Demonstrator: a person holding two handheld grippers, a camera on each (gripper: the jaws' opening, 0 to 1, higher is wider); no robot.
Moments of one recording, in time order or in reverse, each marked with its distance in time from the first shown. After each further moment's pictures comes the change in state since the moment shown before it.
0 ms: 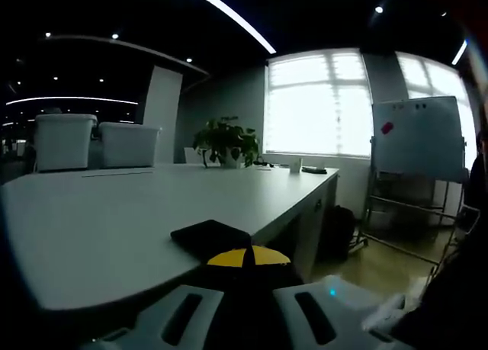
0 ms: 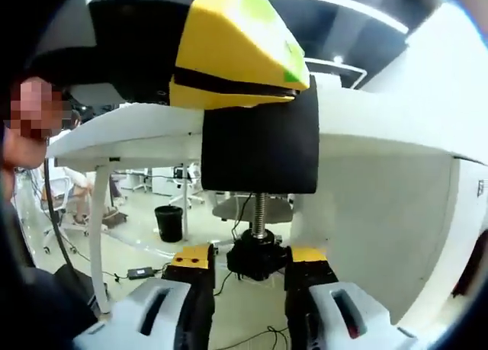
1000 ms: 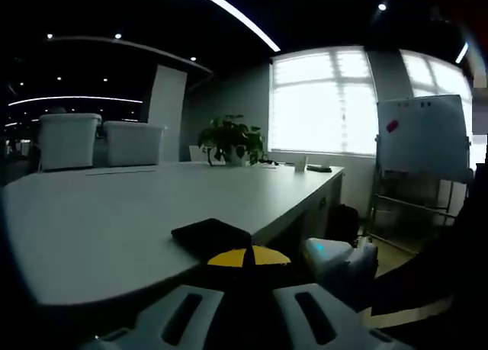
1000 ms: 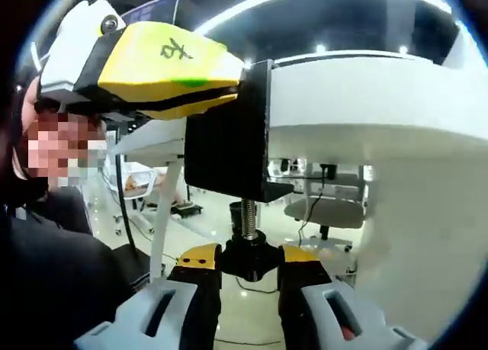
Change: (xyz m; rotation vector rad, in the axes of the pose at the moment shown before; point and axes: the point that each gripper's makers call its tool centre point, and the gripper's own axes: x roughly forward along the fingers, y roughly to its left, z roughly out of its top) left arm -0.003 -0.006 -0.003 -0.001 0.016 0.033; right arm 0.001 0.018 0.005 0.015 -0.033 0.614
